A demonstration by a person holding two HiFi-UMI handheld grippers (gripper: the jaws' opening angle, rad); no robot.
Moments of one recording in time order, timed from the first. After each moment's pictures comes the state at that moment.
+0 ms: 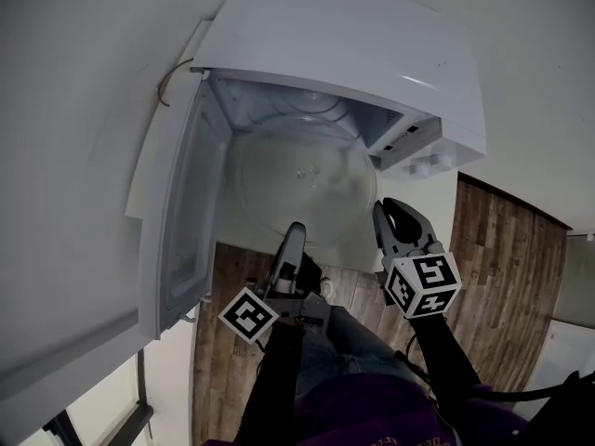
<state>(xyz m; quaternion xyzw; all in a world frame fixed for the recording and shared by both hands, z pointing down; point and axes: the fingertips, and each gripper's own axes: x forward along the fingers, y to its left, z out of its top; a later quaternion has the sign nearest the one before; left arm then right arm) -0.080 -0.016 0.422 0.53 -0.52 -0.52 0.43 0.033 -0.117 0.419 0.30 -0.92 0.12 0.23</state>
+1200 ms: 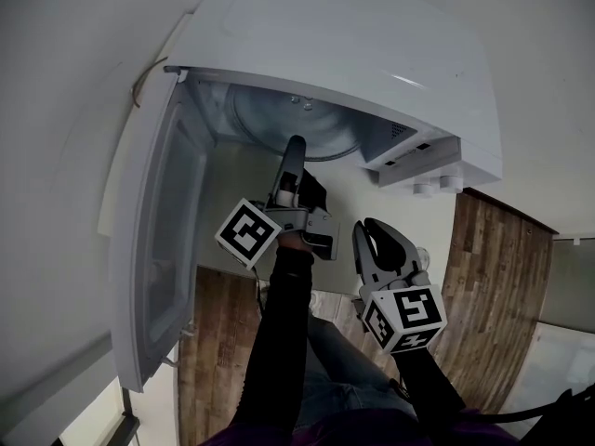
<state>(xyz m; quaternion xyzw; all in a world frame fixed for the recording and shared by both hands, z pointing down) -0.151 -0.168 0.440 0.52 -0.50 -0.57 0.39 0.004 -0.109 0.434 0.32 -0.91 0.11 0.24</state>
